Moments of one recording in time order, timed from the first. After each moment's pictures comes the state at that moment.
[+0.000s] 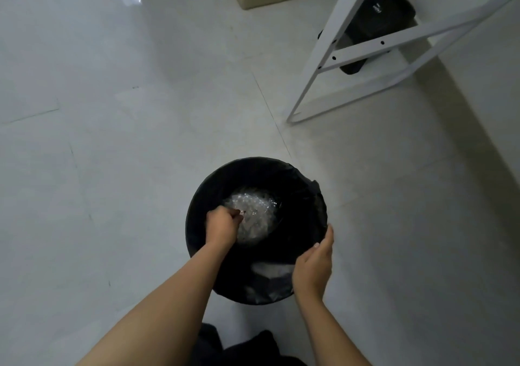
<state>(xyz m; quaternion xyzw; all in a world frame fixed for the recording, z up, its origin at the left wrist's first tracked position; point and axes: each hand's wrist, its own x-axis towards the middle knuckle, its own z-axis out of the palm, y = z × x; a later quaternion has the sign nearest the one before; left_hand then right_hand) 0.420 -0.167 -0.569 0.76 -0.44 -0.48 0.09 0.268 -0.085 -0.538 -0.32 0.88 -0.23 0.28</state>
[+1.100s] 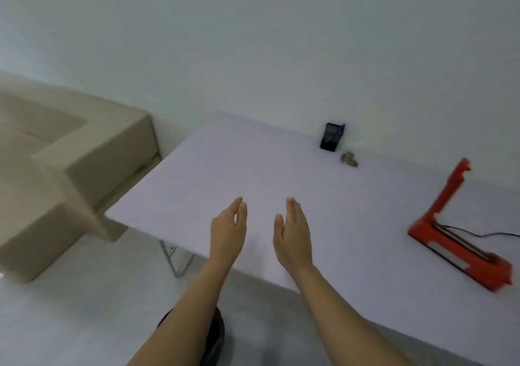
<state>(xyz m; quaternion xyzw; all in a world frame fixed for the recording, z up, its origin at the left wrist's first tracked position) 0.250 -0.098 0.133 0.38 -0.78 -0.43 0.27 0.154 -0.001 0.098 -0.33 0.87 -0.36 0.03</state>
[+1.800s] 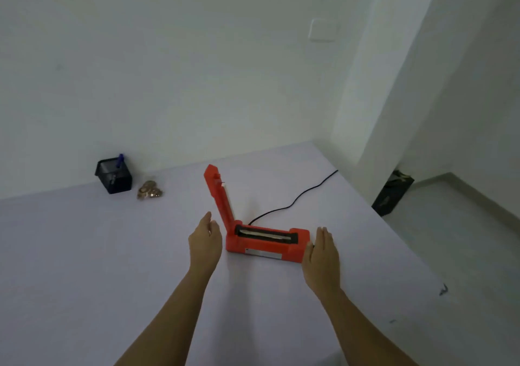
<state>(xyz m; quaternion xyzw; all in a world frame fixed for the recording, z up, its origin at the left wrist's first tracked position) -0.138 0.187 0.116 0.21 -0.84 -0.50 0.07 -0.140 0.415 0.044 0.10 0.95 -0.28 -0.08</state>
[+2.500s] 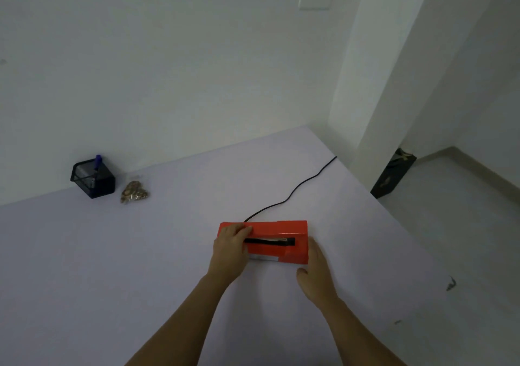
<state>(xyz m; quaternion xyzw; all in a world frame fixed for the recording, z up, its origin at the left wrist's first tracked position) -0.183 0.228 0.056 -0.05 -0.96 -0.28 -0.01 -0.159 0.433 -0.011 0.08 0.90 -0.42 0.06</state>
